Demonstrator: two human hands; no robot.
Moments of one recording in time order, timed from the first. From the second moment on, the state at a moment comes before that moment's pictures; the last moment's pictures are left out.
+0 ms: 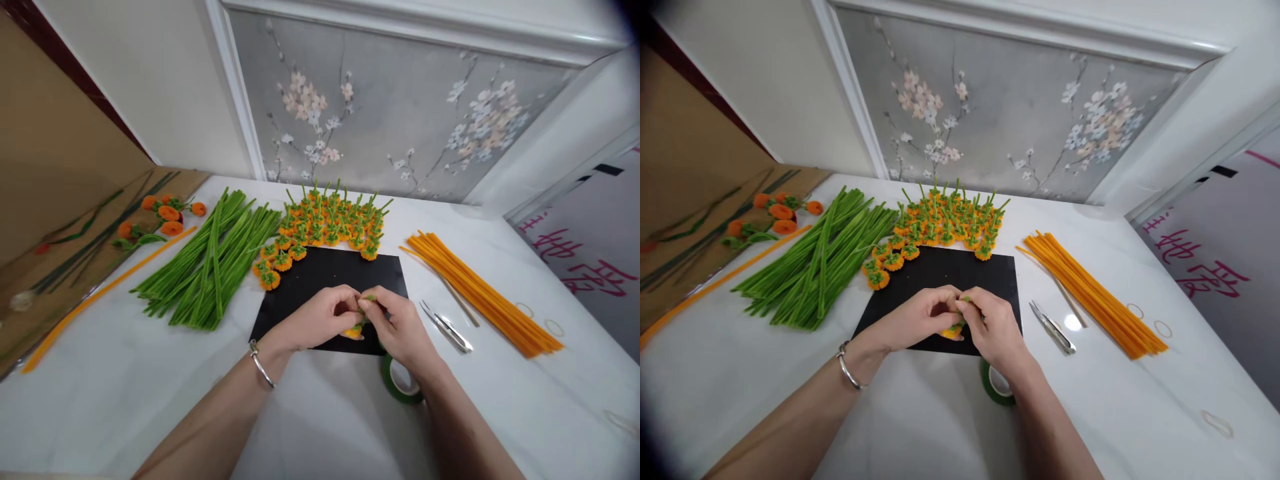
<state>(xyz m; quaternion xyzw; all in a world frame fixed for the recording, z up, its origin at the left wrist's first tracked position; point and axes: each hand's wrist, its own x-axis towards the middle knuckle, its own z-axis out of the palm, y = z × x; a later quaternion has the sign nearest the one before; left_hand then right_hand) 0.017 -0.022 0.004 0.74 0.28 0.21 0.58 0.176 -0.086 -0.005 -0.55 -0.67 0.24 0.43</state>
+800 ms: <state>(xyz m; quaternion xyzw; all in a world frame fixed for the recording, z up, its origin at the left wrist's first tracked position) 0.007 -0.015 0.016 0.19 0.29 0.28 0.90 0.165 -0.087 -0.008 -0.52 -0.67 0.05 0.53</state>
